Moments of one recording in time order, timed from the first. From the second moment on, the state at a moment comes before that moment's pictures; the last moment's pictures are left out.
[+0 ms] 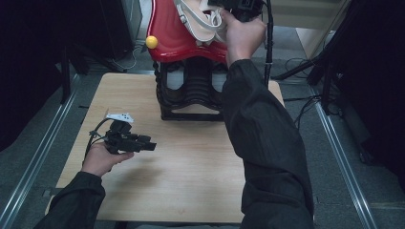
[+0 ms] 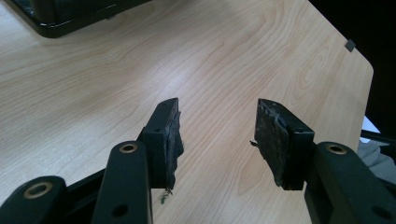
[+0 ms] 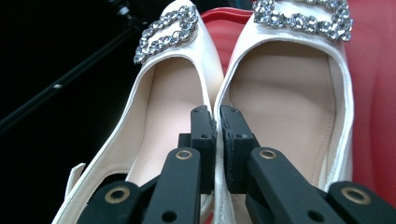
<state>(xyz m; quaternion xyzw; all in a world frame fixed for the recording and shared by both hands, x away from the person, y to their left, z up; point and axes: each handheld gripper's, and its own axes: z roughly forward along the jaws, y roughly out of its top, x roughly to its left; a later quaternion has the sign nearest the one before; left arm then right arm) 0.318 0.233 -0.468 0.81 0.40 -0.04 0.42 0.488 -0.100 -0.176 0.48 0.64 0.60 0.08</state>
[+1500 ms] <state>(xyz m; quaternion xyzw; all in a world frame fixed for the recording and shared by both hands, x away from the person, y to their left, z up) 0.317 0.227 -0.468 0.82 0.39 -0.05 0.42 0.498 -0.067 -0.186 0.50 0.64 0.57 0.13</state>
